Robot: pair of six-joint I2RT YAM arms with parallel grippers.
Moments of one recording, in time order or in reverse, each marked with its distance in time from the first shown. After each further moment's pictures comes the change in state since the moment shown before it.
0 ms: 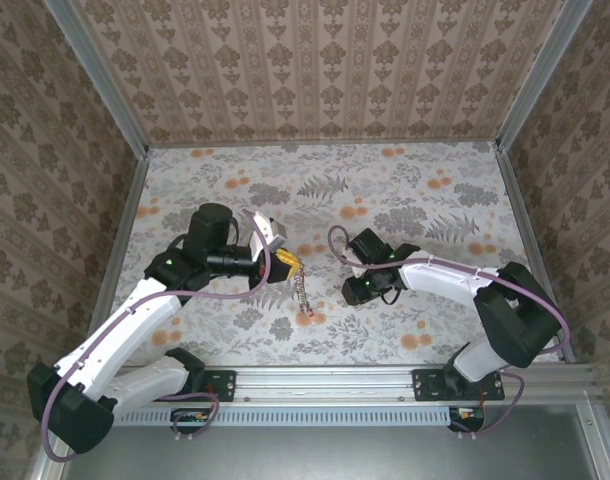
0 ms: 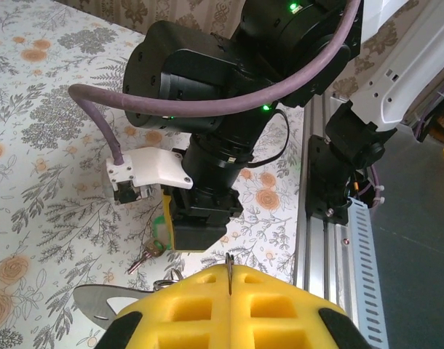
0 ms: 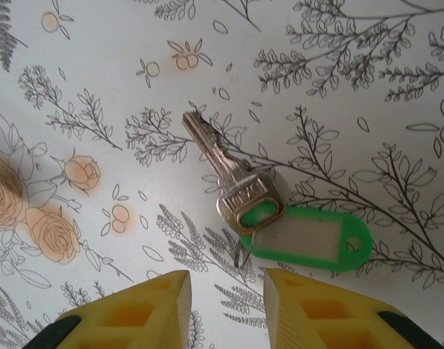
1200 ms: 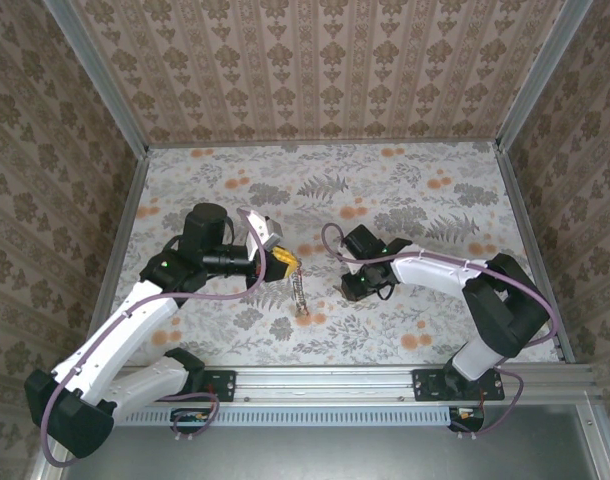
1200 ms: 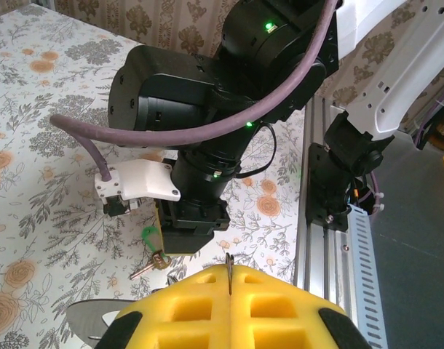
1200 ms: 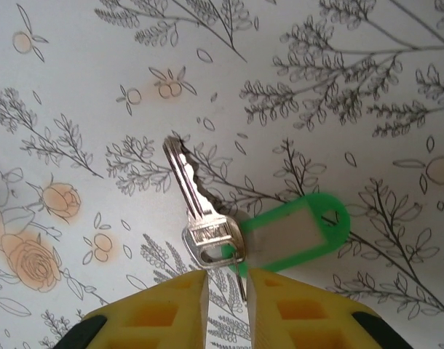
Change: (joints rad) left arm 0.015 -0.025 0.000 0.005 0.012 -0.010; right arm 0.006 0.066 0.056 -0.028 0.039 -0.012
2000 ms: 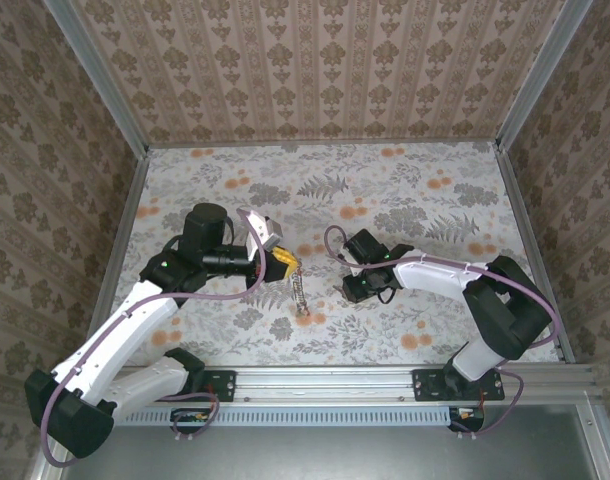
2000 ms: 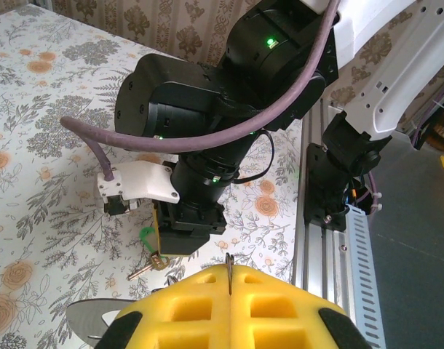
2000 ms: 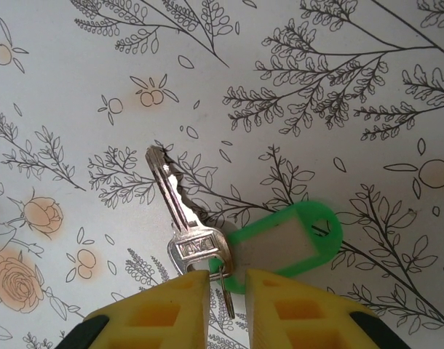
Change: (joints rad) left arm 0.001 0.000 0.000 0.000 0.005 0.000; right arm 0.000 -0.013 -0.056 0.090 0.022 0.027
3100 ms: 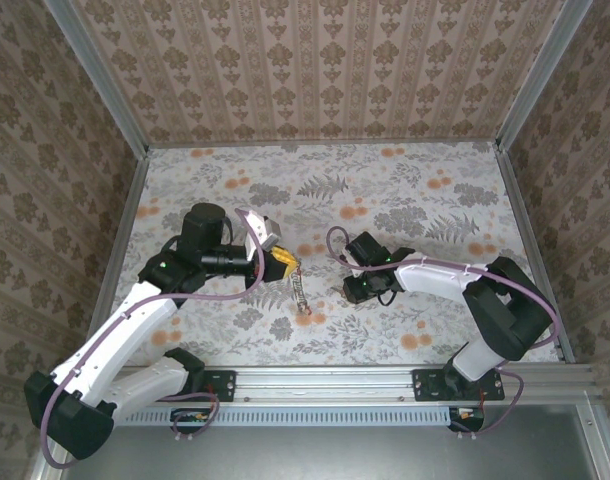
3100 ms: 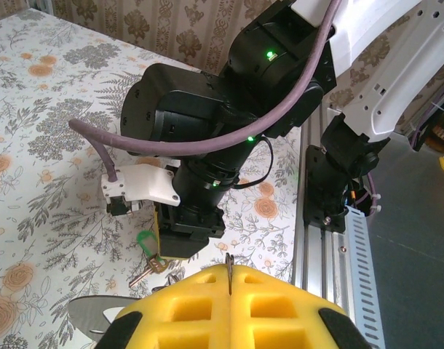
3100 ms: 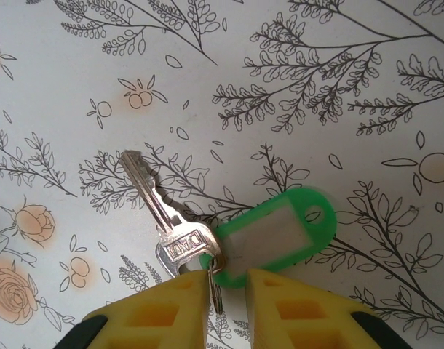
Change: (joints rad) left arm 0.006 -0.007 0.000 0.000 0.007 0.000; right arm 0.000 -0.009 -0.034 0.047 0.005 0.033
